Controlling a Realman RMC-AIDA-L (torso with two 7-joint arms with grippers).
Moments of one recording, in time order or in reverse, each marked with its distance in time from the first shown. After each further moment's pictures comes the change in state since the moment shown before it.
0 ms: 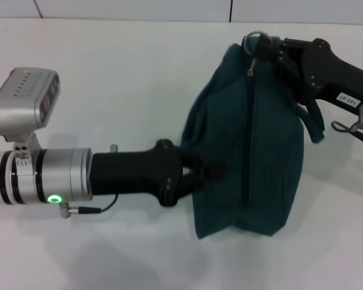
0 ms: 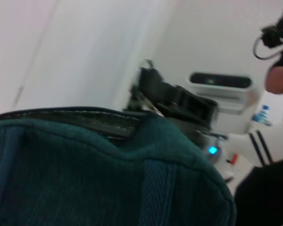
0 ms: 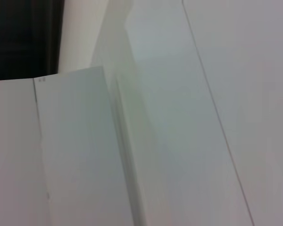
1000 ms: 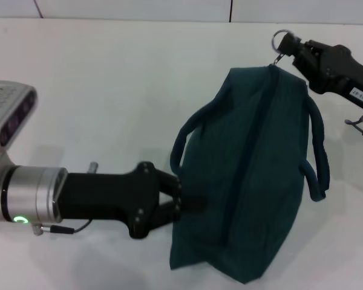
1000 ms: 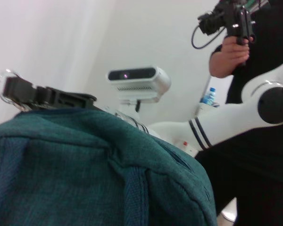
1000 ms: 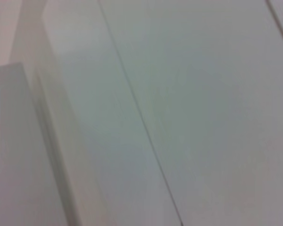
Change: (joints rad) left arm 0.042 0.035 -0.011 0.025 0.073 0.157 0.047; right arm -0.054 -0.003 0.002 0.002 0.076 0.153 0.056
